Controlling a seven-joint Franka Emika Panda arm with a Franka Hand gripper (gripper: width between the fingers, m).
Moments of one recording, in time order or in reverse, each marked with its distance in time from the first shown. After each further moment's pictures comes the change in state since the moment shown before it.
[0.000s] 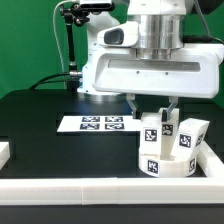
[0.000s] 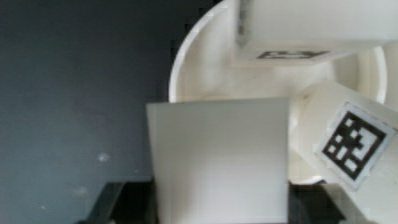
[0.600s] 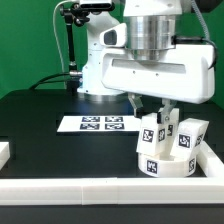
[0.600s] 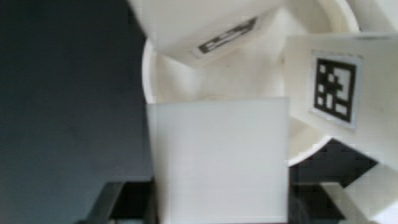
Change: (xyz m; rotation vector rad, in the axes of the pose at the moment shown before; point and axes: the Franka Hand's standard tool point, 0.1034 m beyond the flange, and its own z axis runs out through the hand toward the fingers) arm 0.001 0.001 0.001 0.045 -0.021 0.504
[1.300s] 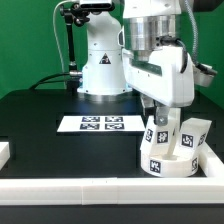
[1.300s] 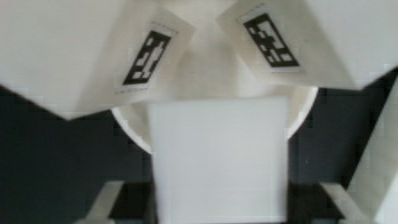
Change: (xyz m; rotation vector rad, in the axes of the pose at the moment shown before) arm -0.005 -0.005 0.001 0.026 -0.017 0.521
